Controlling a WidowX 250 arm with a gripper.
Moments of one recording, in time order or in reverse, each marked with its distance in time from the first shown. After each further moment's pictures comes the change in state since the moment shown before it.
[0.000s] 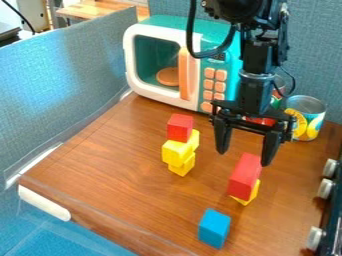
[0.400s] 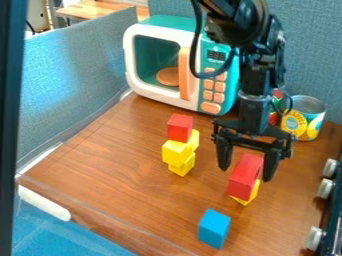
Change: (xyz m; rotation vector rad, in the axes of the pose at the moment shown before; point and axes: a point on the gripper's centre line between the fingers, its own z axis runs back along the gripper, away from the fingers) arm 0.005 -0.002 -0.026 -0.025 0.000 0.037
